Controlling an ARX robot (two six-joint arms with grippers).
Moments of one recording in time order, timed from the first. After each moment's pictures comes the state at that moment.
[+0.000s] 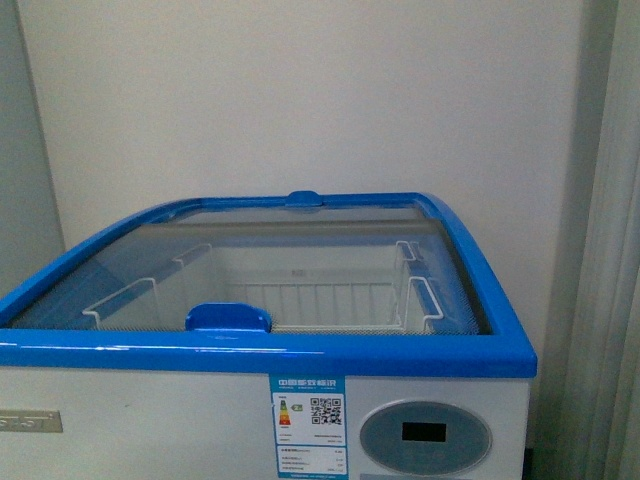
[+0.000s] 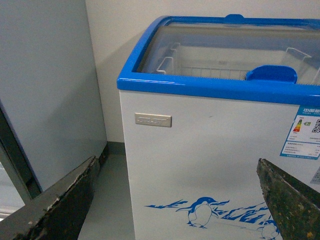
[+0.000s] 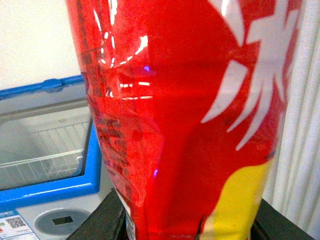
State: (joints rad) left arm 0.00 0.00 0.01 0.00 0.00 0.00; right arm 0.22 0.33 0.44 -0.04 0.48 0.14
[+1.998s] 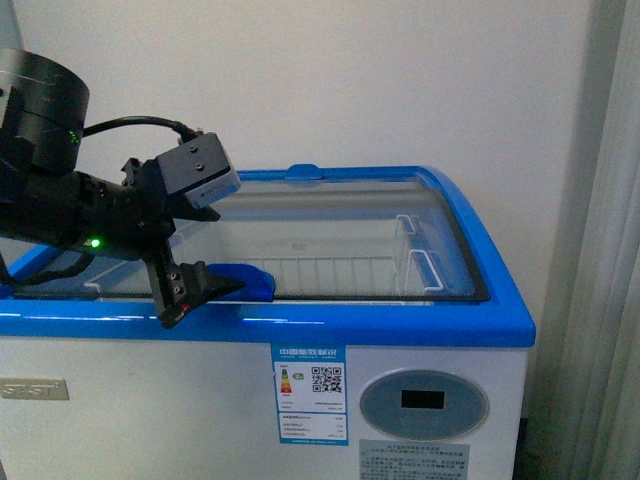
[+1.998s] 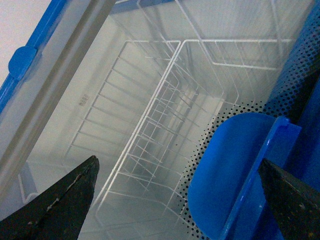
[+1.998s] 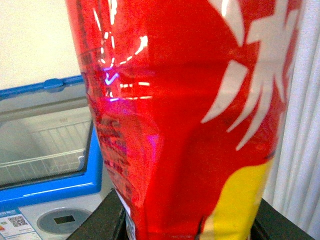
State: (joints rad) left arm -0.12 1.96 1.45 0.06 0.53 1.04; right arm 0.22 0.33 0.44 -0.04 0.48 0.14
